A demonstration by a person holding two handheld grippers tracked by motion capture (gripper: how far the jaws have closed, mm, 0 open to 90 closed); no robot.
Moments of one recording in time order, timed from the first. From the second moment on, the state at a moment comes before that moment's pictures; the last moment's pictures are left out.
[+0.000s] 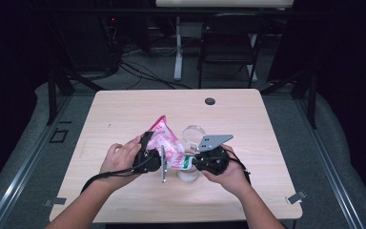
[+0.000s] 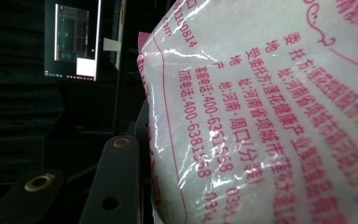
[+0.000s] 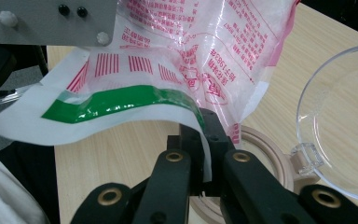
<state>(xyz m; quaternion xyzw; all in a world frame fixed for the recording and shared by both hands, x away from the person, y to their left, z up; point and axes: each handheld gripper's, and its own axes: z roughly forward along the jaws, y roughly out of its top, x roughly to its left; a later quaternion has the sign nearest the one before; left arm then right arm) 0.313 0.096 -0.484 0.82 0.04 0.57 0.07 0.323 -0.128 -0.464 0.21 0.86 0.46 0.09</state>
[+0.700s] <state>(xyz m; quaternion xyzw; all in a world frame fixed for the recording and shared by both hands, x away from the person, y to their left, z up) 0.313 0.092 -0.484 0.81 0.02 0.59 0.06 0.327 -0.130 -0.469 0.21 0.86 0.45 0.09</state>
